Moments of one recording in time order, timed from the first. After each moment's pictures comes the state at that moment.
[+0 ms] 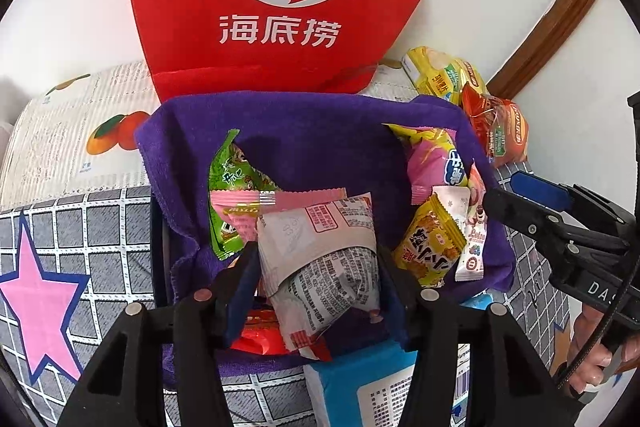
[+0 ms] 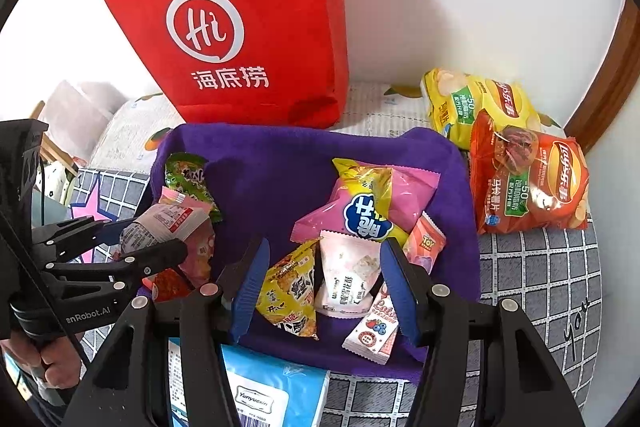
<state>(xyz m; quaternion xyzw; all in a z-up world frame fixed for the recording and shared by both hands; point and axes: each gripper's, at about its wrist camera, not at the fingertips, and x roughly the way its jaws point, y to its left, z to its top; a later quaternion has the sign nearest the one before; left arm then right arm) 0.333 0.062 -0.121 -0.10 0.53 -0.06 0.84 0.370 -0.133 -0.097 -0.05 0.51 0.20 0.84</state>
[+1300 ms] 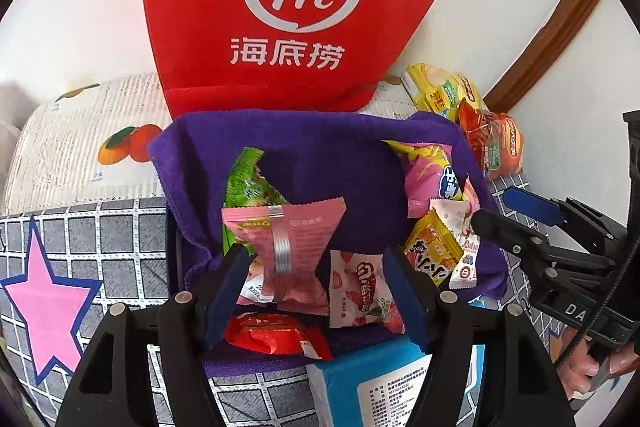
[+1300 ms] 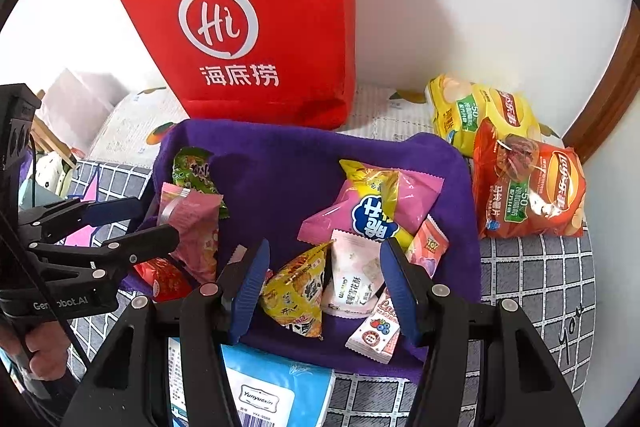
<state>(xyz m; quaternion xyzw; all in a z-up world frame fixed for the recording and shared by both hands) 0.327 0.068 -0.103 -0.11 0.51 -0.06 0.85 0.363 -0.125 -0.088 -0.07 0.50 0.20 0.84</state>
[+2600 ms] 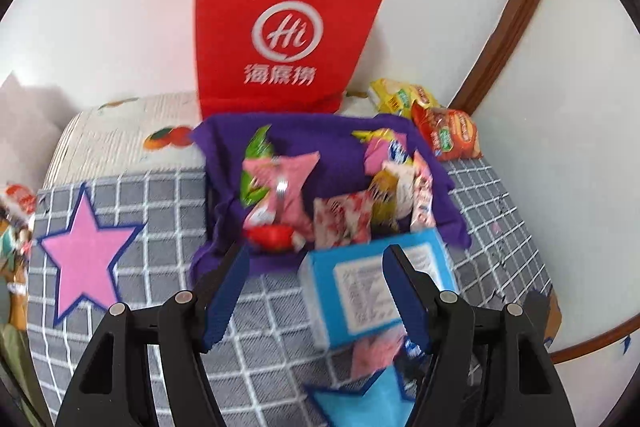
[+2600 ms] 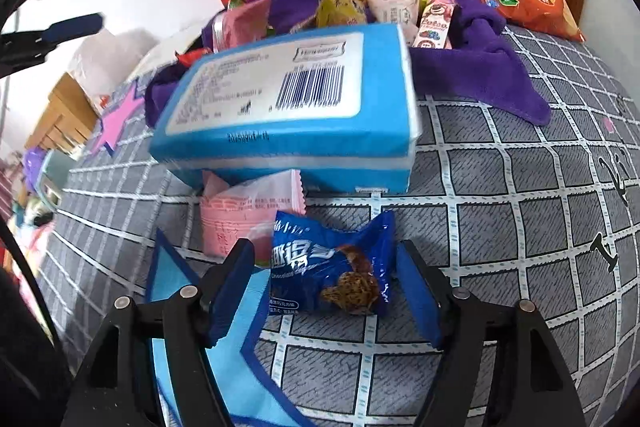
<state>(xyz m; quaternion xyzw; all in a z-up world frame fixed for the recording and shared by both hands) 0.204 0.071 -0.055 -0.09 0.45 -0.07 0.88 0.168 -0.161 -0.190 0.00 0.51 0.20 0.84</state>
